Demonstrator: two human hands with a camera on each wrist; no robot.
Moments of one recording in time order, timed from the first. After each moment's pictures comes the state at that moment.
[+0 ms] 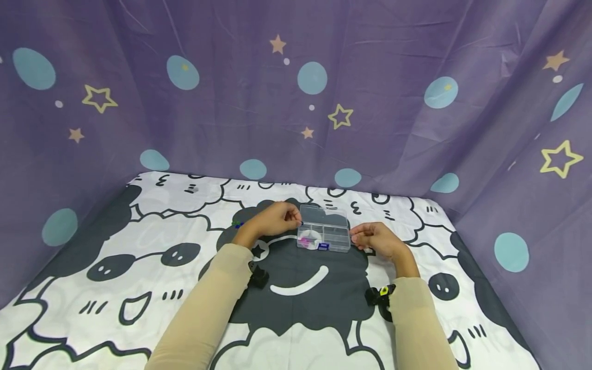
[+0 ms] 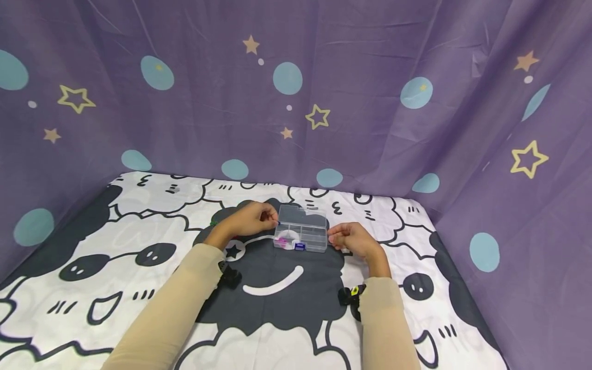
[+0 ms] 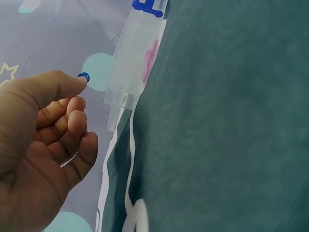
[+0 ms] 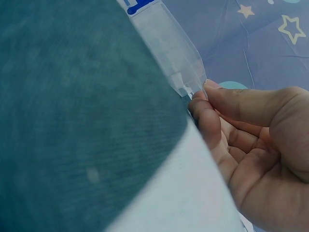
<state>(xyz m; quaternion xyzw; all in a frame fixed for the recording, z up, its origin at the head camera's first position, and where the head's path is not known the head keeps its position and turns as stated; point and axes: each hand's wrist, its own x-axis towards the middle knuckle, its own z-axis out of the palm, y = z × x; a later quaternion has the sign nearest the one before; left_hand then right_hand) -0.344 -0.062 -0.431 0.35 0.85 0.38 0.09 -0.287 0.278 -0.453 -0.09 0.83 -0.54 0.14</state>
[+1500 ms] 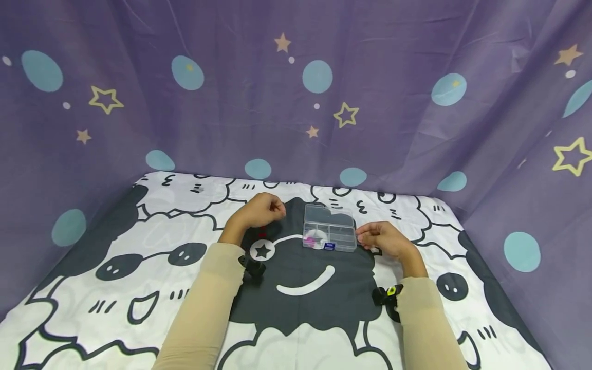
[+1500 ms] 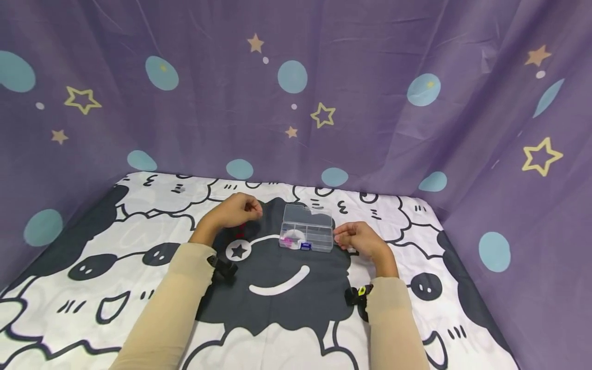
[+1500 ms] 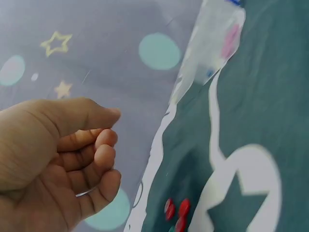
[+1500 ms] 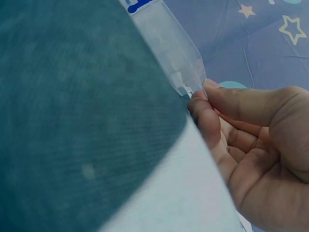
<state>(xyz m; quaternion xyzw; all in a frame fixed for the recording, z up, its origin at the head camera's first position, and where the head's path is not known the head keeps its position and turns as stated) -0.343 -0.104 -0.408 0.28 0.89 0.37 0.04 -0.287 0.278 -0.454 -0.09 0.83 -0.53 0.14</state>
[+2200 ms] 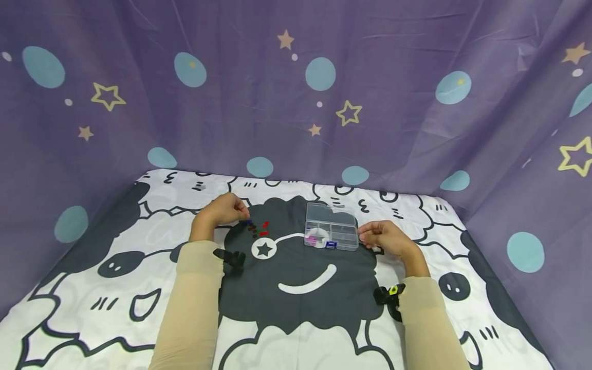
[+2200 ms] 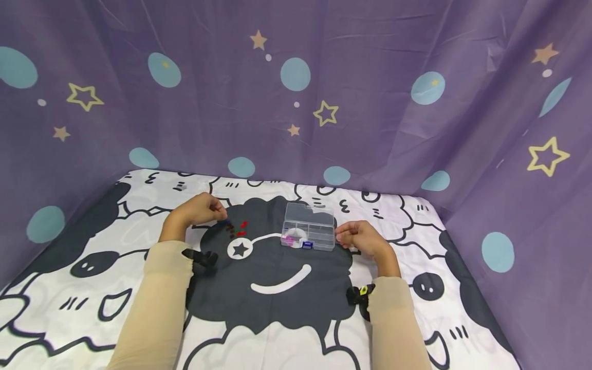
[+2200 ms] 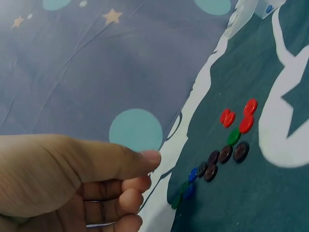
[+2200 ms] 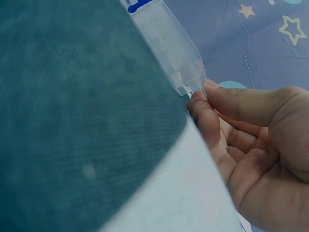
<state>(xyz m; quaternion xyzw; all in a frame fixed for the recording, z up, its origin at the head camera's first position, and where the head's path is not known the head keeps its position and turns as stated) -0.336 -0.184 -0.402 0.15 0.93 0.31 0.10 -0.289 0.278 -0.454 -0.08 0.83 -0.53 0.14</state>
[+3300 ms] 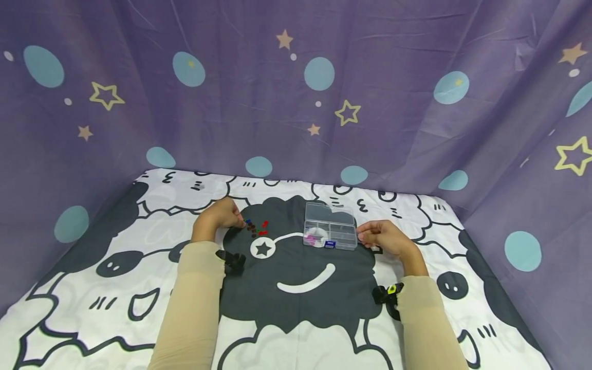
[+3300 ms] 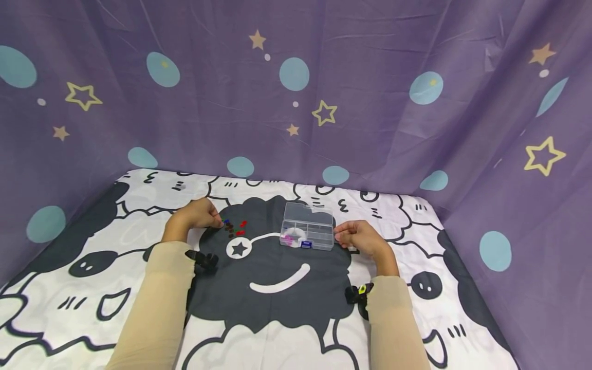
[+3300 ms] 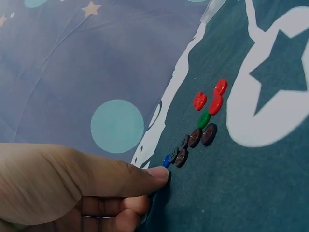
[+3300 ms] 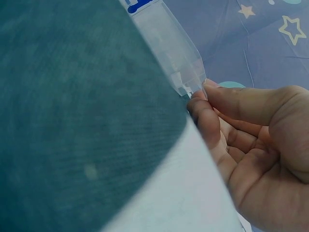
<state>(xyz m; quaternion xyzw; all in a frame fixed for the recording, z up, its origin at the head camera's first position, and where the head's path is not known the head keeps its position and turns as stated) -0.337 -0.185 -0.413 0.09 0.95 0.26 0.12 -0.288 0.278 -0.453 -0.08 0.83 -0.54 0.14</state>
